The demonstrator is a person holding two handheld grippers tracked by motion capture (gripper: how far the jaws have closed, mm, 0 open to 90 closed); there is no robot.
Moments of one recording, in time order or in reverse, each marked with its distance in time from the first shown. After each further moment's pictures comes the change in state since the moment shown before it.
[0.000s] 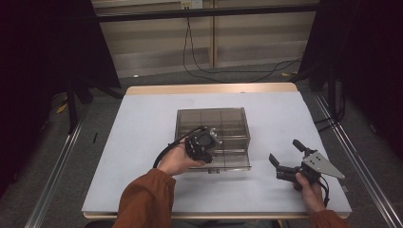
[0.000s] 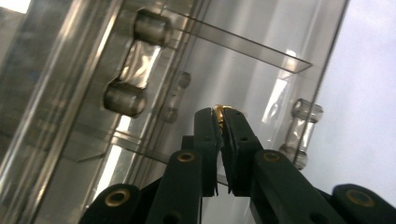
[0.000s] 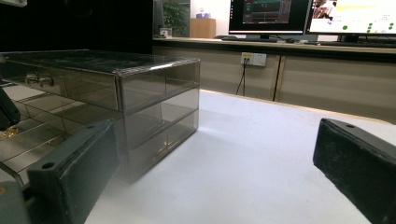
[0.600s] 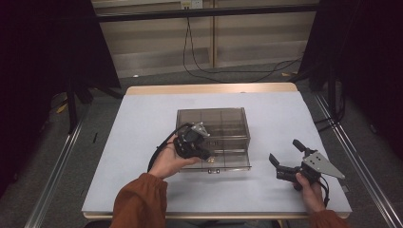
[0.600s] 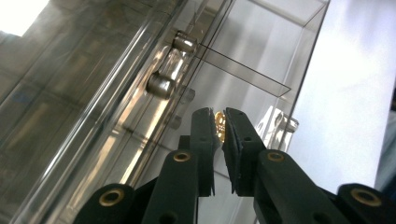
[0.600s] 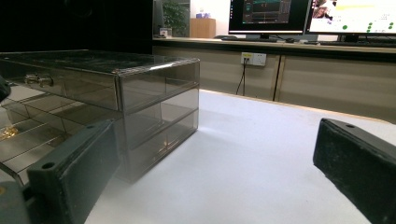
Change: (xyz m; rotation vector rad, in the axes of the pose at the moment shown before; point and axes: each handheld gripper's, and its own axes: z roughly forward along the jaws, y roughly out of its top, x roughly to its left) left arm 0.007 -0.030 -0.027 -0.238 -0.043 -0.104; right arm 0.000 0.000 0.000 -0.003 0.002 0.000
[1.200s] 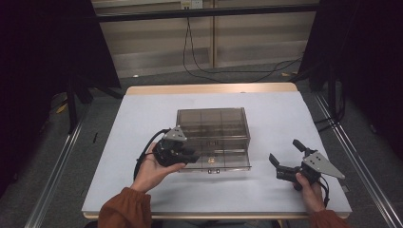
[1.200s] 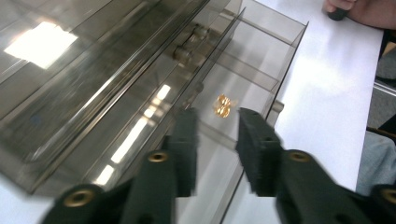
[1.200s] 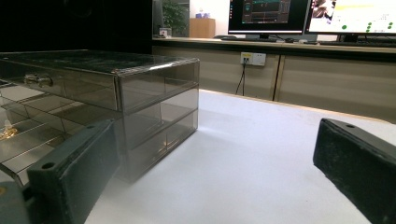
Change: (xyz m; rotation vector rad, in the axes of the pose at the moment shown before) left arm -0.005 -0.043 -0.036 -0.184 0.066 -0.063; right arm 0.000 0.000 0.000 0.000 -0.002 0.000
